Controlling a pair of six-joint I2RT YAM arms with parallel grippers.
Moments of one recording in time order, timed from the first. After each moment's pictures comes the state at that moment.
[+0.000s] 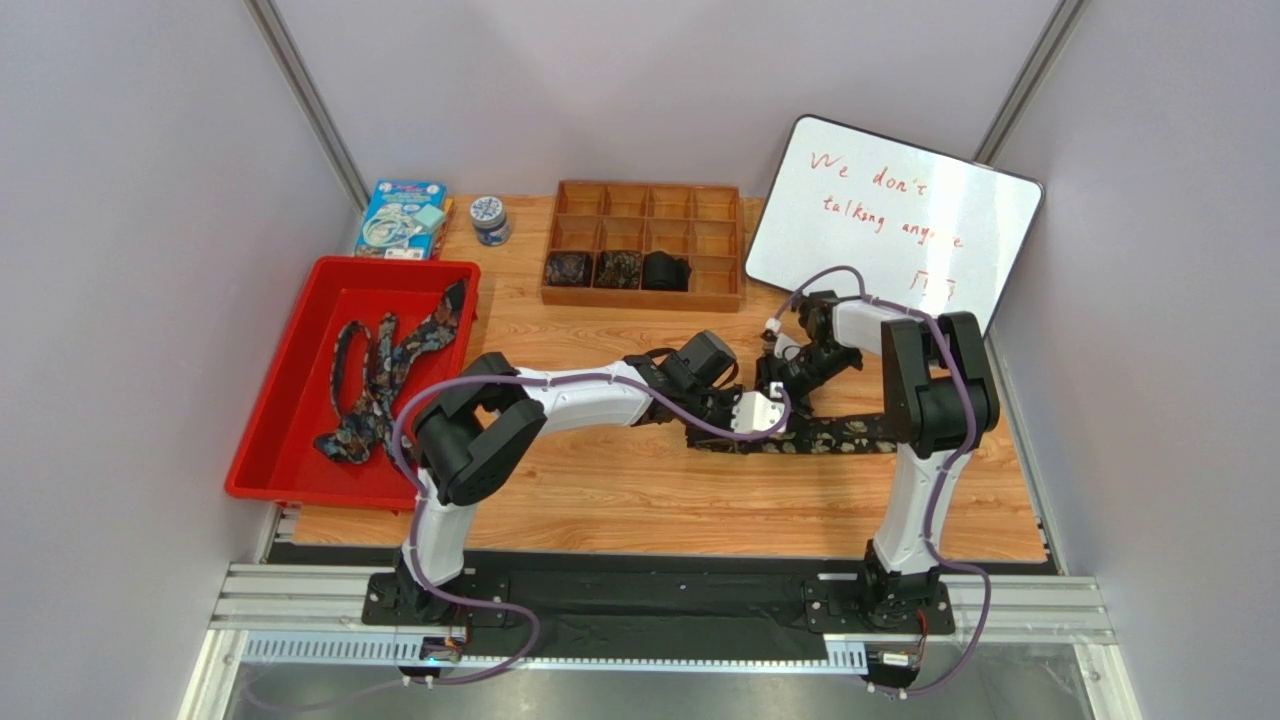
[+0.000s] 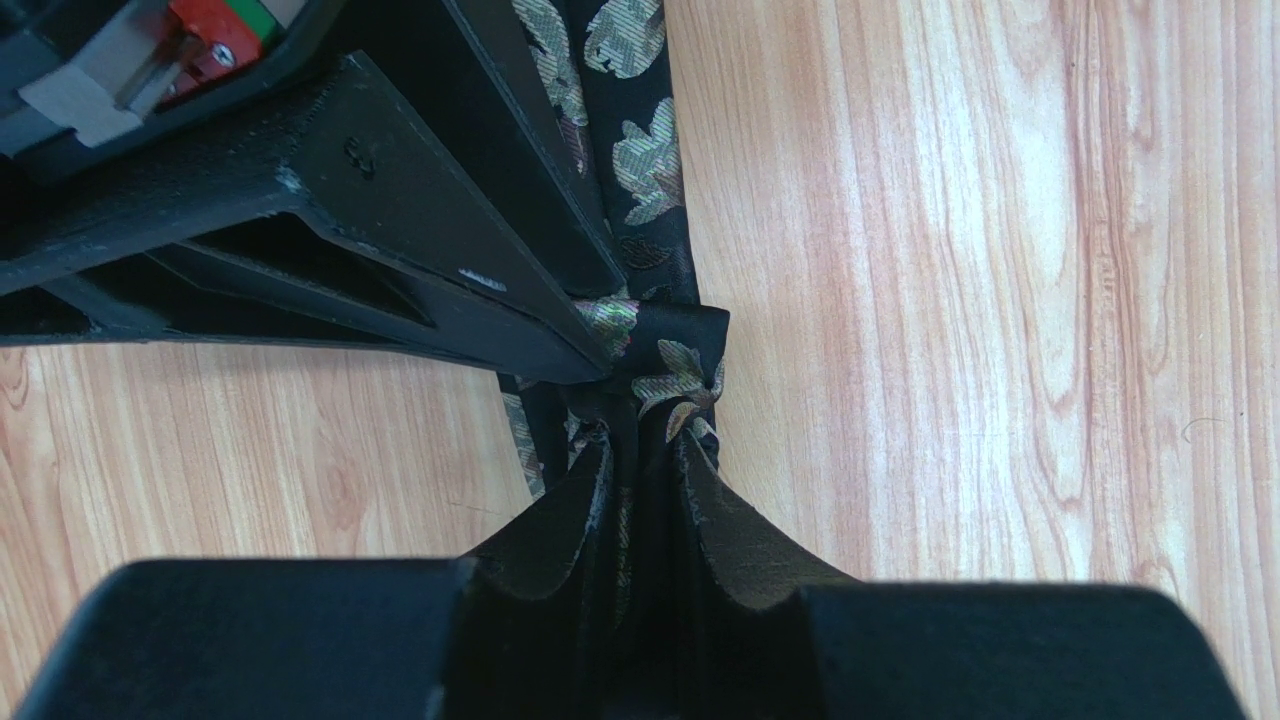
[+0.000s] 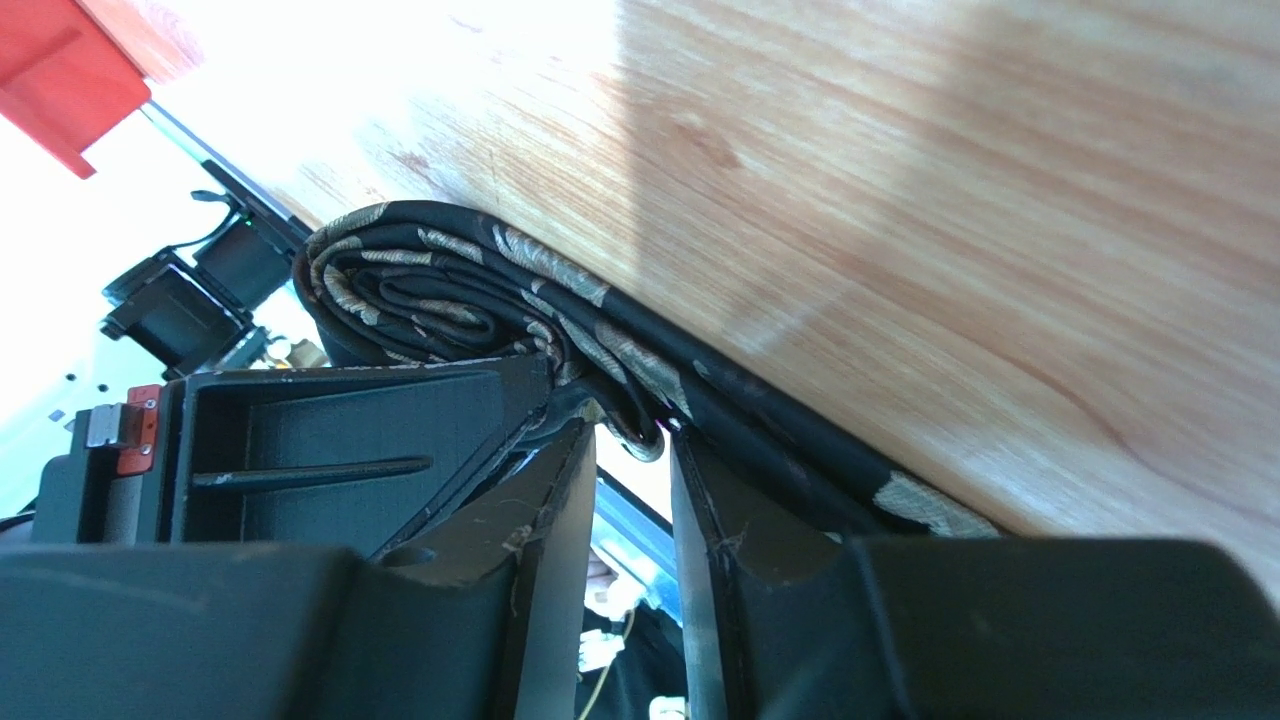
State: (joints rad) left arm -0.95 2.00 1.32 -0.23 0.42 0.68; right arm 0.14 1.99 1.19 -0.89 -0.75 0.12
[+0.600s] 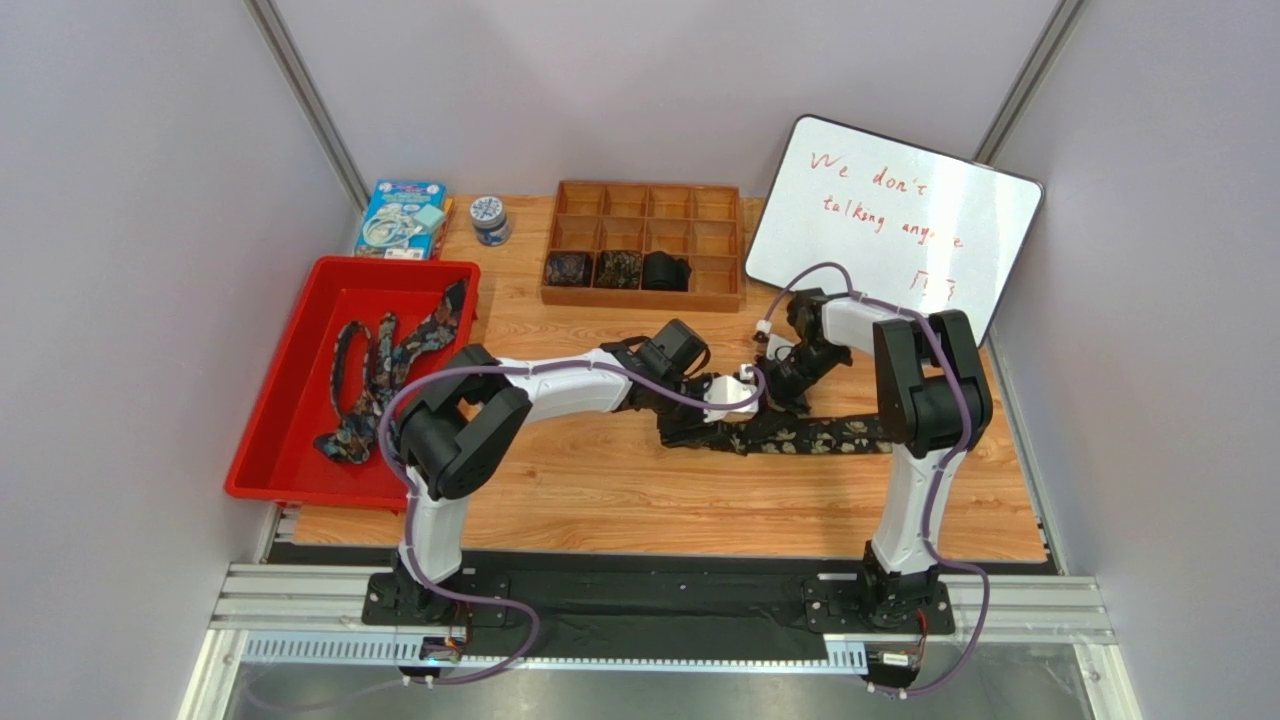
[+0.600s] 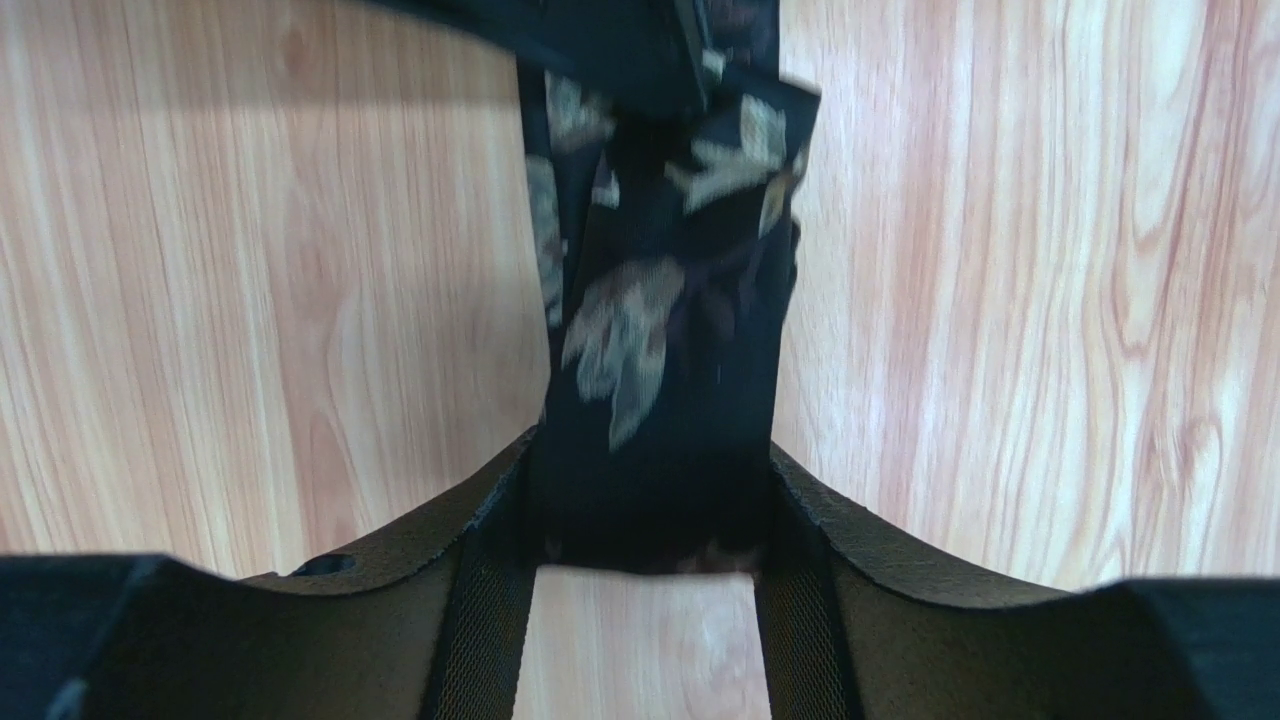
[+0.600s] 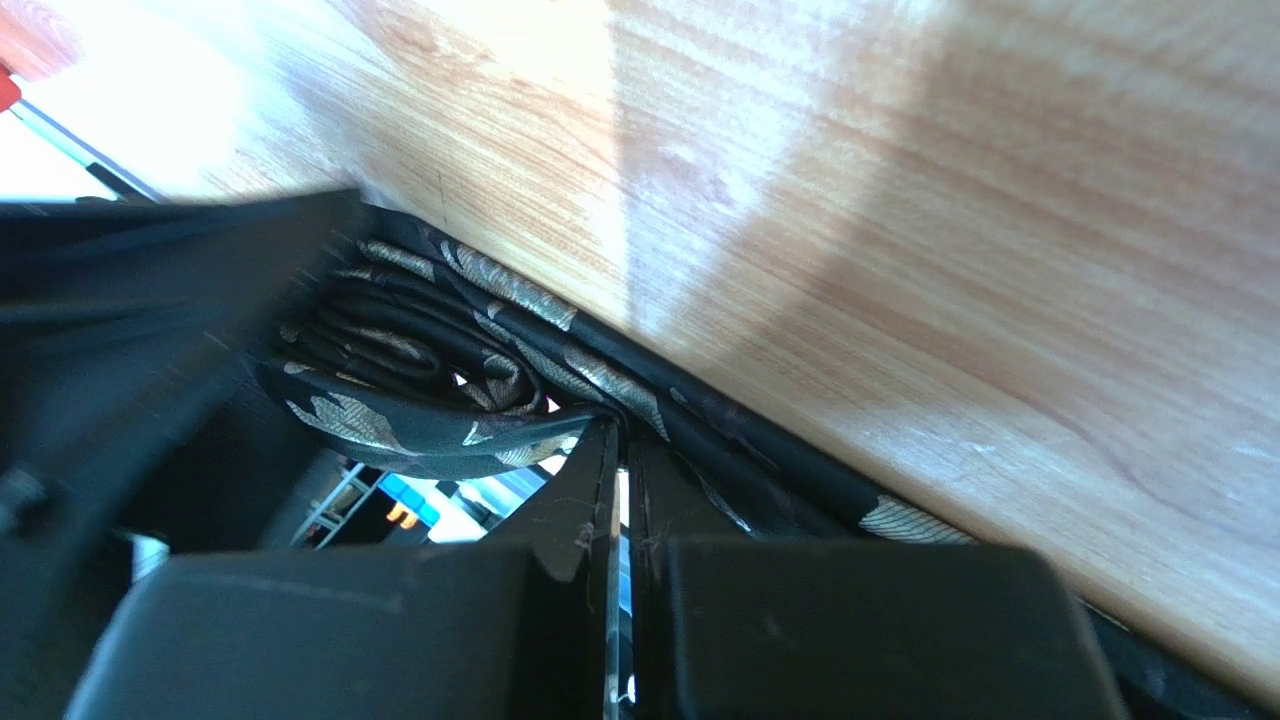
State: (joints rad) left arm -0.88 1.98 1.29 -0.30 0.42 0.64; right arm 0.18 2.01 1.22 -0.91 -0.64 0.11
